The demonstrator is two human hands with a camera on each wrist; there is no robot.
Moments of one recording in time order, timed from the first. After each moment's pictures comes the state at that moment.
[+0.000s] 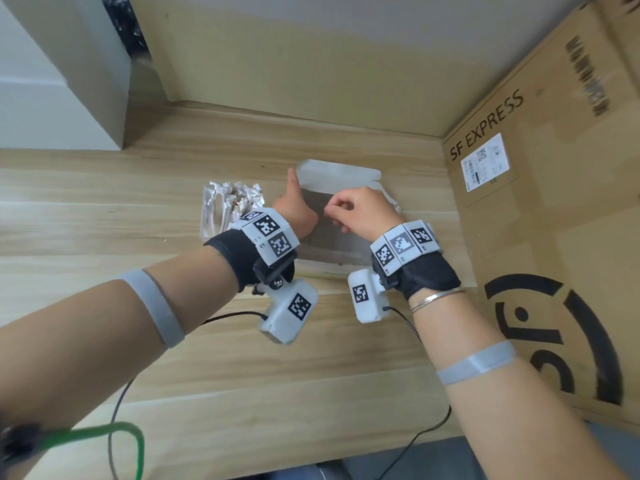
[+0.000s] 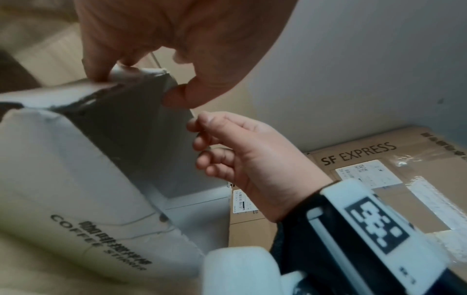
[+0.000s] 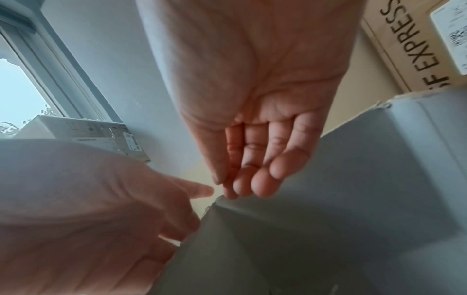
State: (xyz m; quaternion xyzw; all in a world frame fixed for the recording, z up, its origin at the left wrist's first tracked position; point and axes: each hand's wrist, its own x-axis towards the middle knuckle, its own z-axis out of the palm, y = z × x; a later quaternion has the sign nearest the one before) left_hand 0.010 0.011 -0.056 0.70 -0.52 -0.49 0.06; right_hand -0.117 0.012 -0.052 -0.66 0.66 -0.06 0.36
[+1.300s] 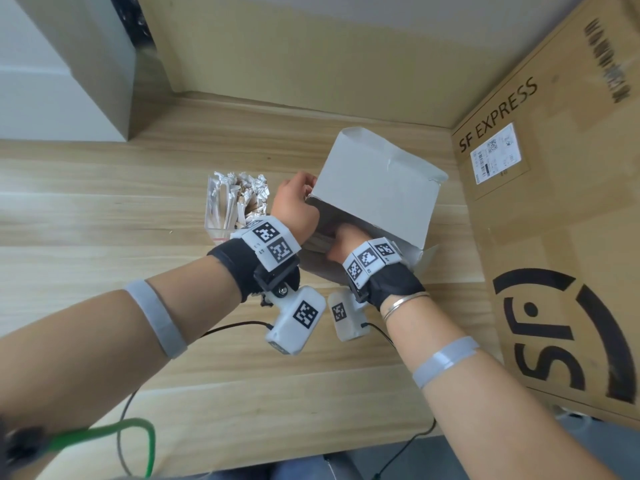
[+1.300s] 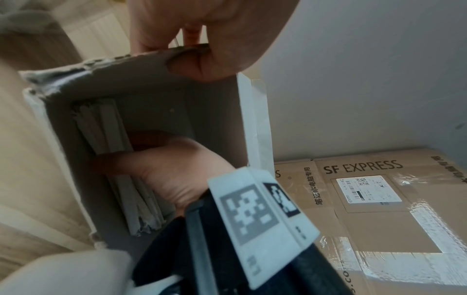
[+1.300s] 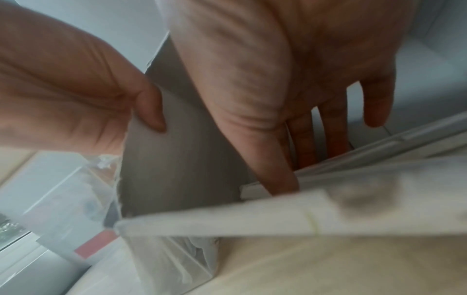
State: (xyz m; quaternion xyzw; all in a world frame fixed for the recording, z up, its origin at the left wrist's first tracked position) left_hand 0.015 0.024 -0.080 0.65 -0.46 -0.54 0.29; right_hand -0.092 0.037 -0.100 -0.61 0.70 0.20 0.31
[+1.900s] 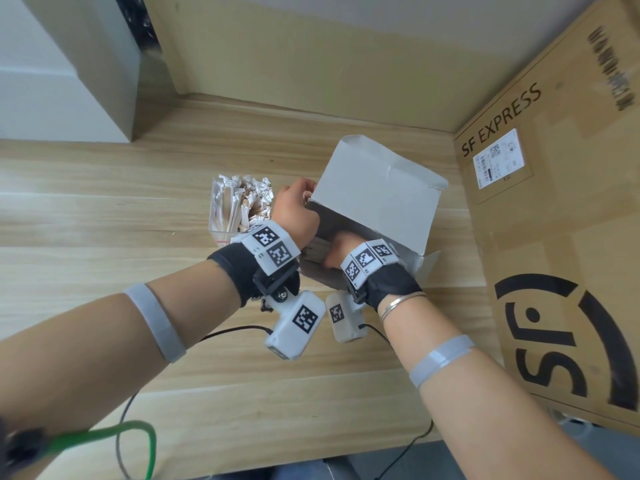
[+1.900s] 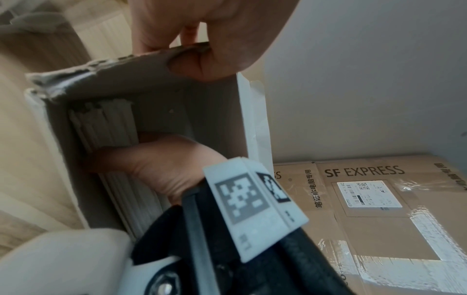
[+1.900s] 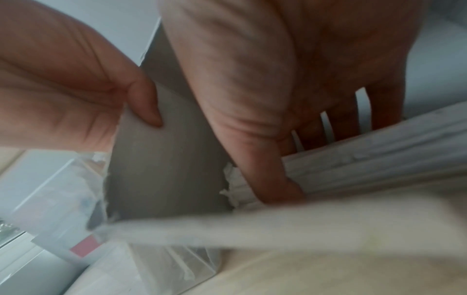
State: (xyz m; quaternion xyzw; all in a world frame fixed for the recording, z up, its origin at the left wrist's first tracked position) left_hand 0.019 0.026 -0.075 0.66 -0.45 -0.53 0.28; right_hand -0.086 0.042 -0.095 -0.59 0.69 0.20 0.36
